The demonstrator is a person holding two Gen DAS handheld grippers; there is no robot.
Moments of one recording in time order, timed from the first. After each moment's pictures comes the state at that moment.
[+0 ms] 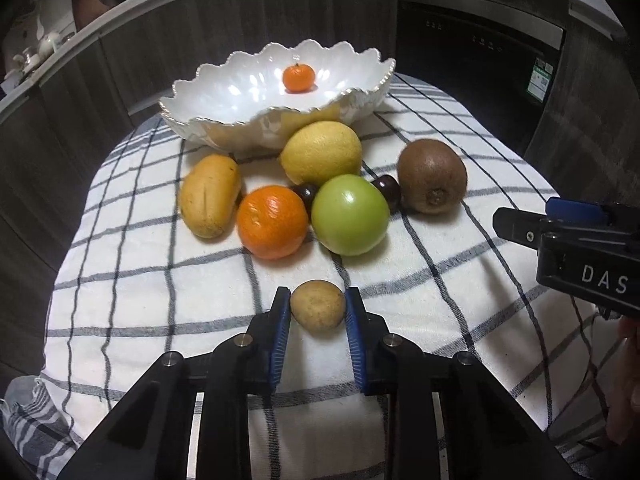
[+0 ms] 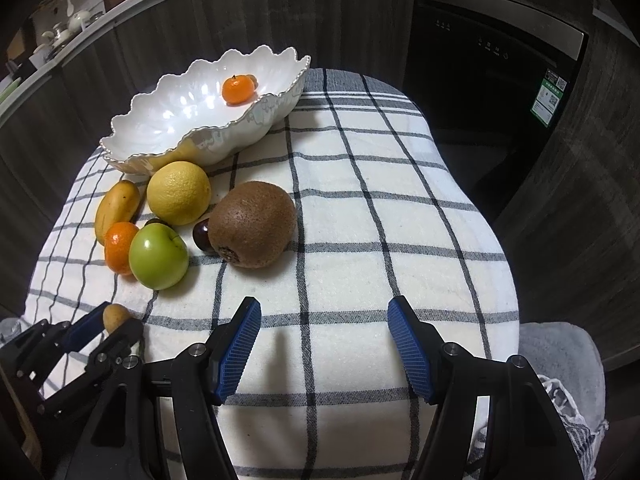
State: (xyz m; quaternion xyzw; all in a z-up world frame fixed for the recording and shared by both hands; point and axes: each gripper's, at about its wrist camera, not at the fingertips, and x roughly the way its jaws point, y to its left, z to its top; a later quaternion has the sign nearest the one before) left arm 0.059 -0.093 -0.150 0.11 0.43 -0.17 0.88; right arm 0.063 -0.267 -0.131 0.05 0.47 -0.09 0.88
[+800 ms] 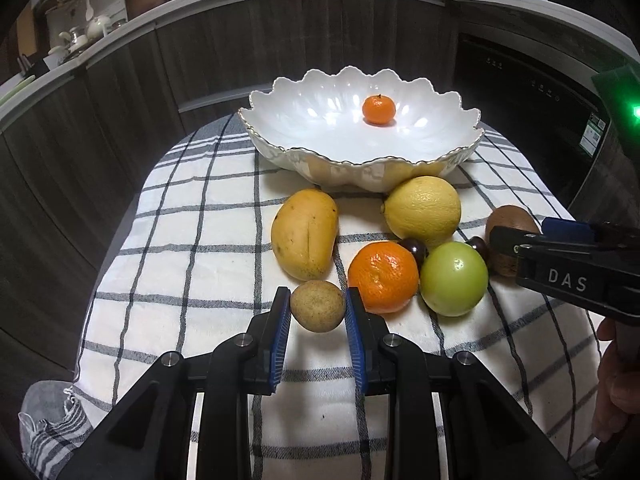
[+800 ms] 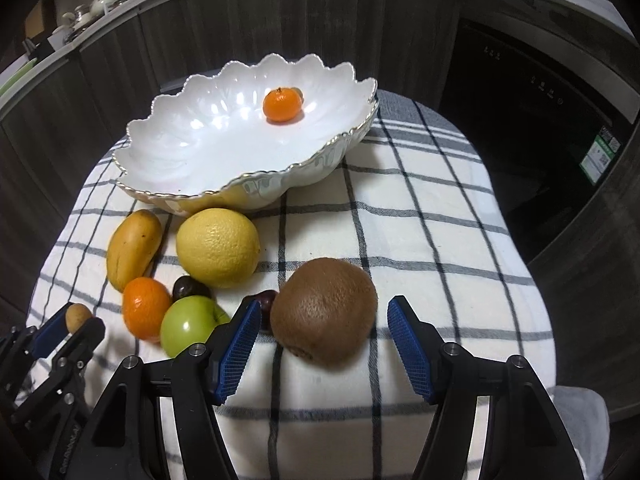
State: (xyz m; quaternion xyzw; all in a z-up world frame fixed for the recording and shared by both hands) left arm 0.097 -0.051 -0.136 0.07 0.41 -0.10 0.90; right arm 0.132 -0.229 -0.131 0.03 0.47 -0.06 0.88
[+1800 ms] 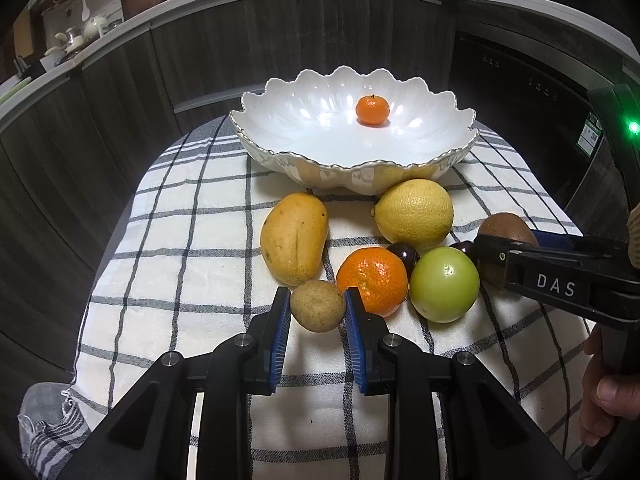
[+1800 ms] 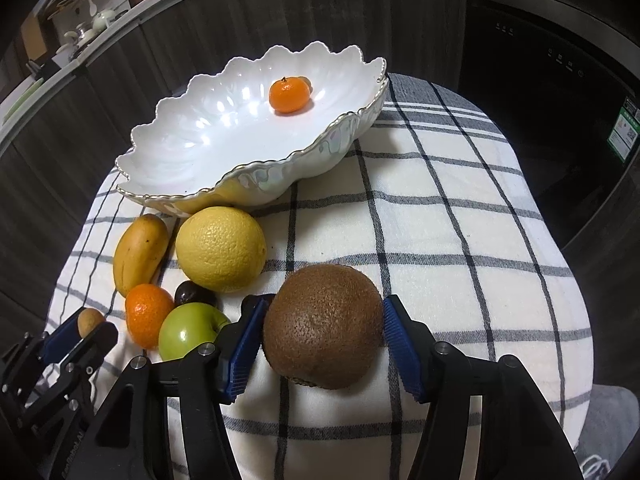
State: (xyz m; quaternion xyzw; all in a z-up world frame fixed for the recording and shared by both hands) left arm 0.099 -0.059 -0.132 0.07 0.41 -0.11 0.90; right arm 0.138 -0.239 -0.145 0.08 0.47 -0.02 0.88
